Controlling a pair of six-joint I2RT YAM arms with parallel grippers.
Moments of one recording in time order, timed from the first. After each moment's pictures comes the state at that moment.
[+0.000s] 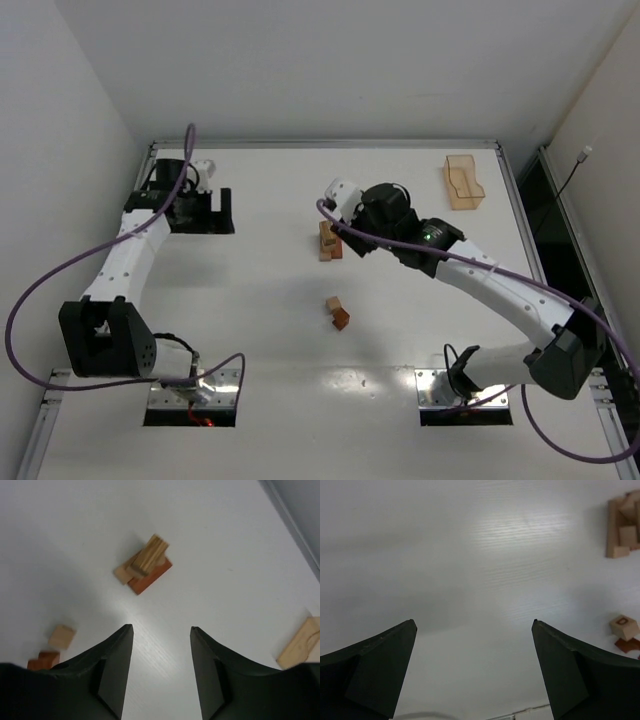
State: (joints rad) left arm 0.05 1.37 1.21 -0.78 0.18 -0.02; right arm 0.76 1.33 1.16 -0.43 0.17 -0.29
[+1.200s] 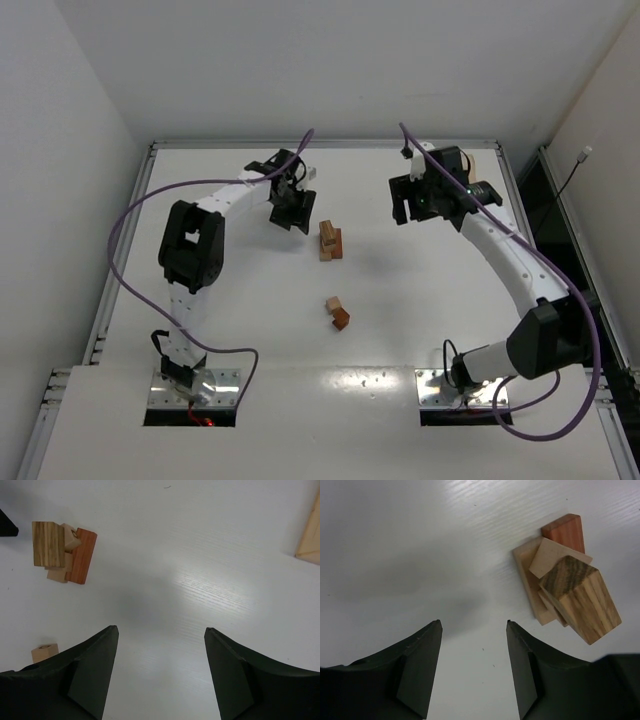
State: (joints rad) left arm -0.40 2.10 1.71 -0.75 0.19 -0.14; right arm 0.29 1.43 1.26 -0.63 -0.01 -0.02
